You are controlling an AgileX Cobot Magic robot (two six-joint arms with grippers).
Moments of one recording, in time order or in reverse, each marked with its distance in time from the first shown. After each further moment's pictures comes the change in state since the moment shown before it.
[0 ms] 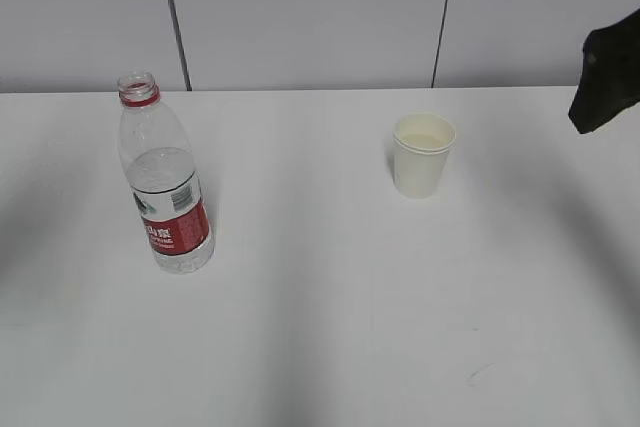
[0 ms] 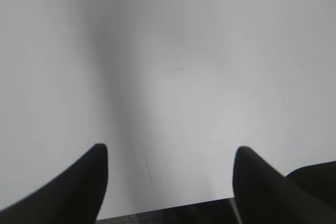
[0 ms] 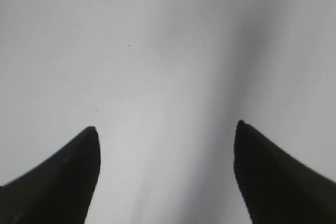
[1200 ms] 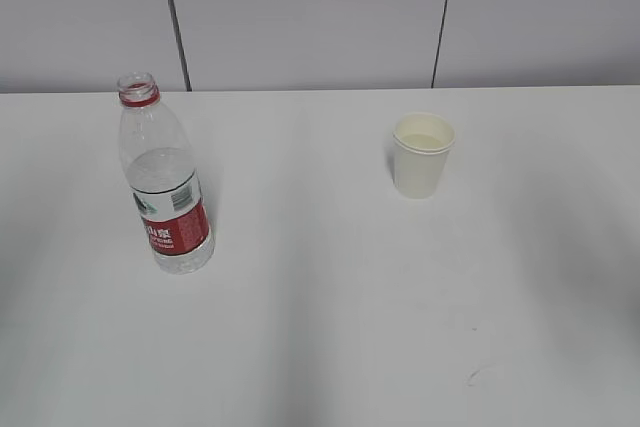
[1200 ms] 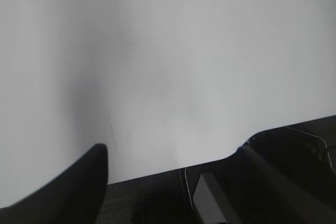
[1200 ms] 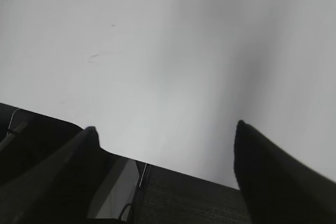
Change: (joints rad) left arm 0.000 -0.468 0.264 -0.096 0.016 -0.003; right arm 0.000 -0.507 0.417 0.012 0.017 0.009
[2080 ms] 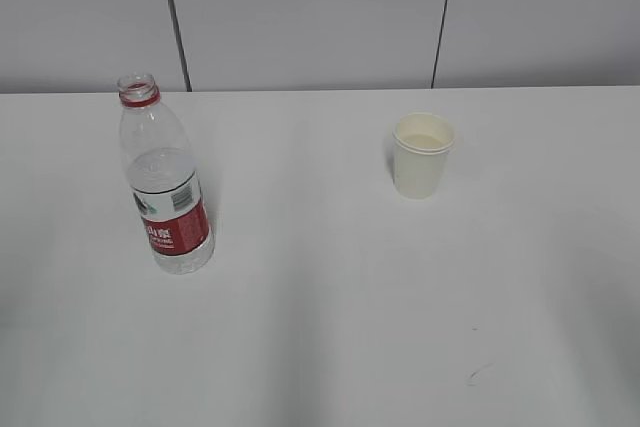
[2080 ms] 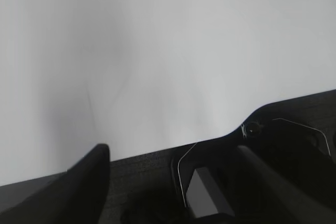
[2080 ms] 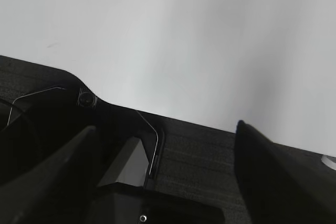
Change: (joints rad) left arm 0.000 -0.201 0.285 -0.023 -0.085 0.000; right arm 0.000 -0.343 0.375 0.000 -0.039 0.050
